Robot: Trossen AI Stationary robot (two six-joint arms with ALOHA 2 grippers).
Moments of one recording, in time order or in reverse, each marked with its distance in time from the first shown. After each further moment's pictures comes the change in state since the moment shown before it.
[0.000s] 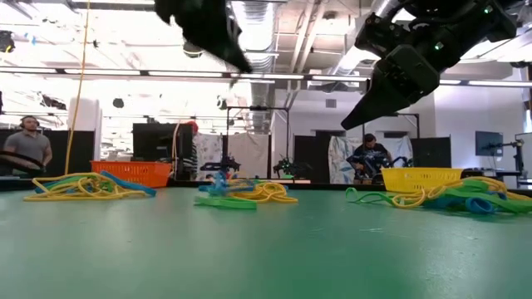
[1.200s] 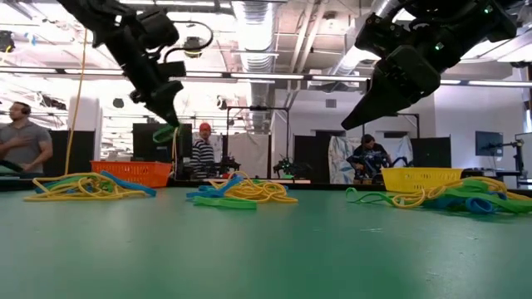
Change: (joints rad) left arm 0.823 -0.336 -0.389 0.036 0.032 -0.104; right arm 0.001 0.000 0.000 -0.001 0.000 -0.008
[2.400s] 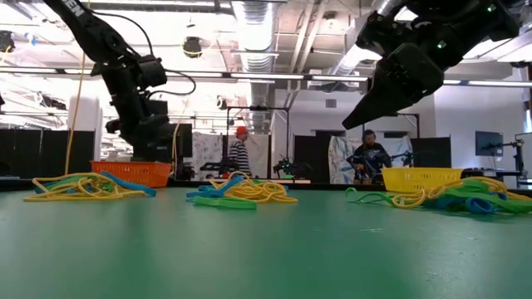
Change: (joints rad) left arm 0.308 0.164 -0.008 -0.029 0.189 0.004; right arm 0.014 0.000 0.000 0.000 -0.001 0.009
